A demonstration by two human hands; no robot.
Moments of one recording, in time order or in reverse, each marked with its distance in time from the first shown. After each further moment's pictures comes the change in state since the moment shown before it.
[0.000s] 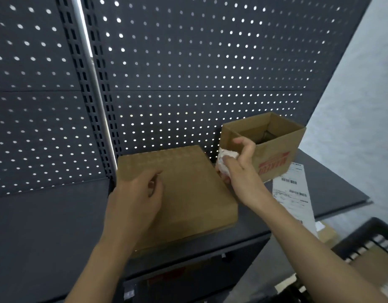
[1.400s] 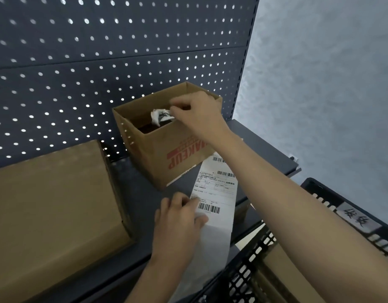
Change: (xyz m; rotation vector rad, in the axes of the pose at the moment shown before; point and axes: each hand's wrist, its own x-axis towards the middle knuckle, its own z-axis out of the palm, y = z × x) left_hand -0.042 0.168 0.211 0.114 -0.584 0.142; right_hand 0.108 0.070 -0.152 -0.515 0.185 -0.133
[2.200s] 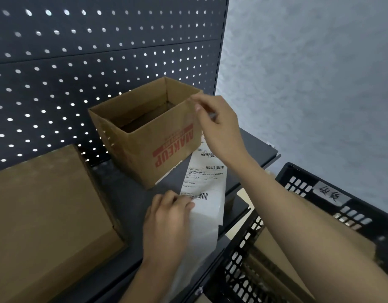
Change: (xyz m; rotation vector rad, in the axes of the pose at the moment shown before) left_hand 0.001 -0.018 0.015 -0.049 0.295 0.197; right_hand -0.068 0.017 -0.029 0.222 0.314 0.092
